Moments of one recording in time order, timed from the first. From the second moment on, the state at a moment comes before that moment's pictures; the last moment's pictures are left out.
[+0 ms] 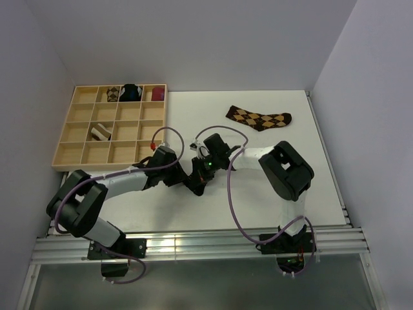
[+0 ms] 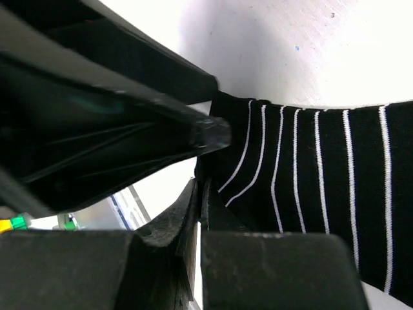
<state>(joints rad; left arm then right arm) -0.62 1.50 0.67 -0.04 0.01 -0.98 0.67 1.92 1.05 -0.09 -0.72 0.43</state>
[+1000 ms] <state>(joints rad) -0.66 1.47 0.76 -0.21 -0.10 -0.96 0.56 1.89 0.84 0.18 -0.83 0.63</state>
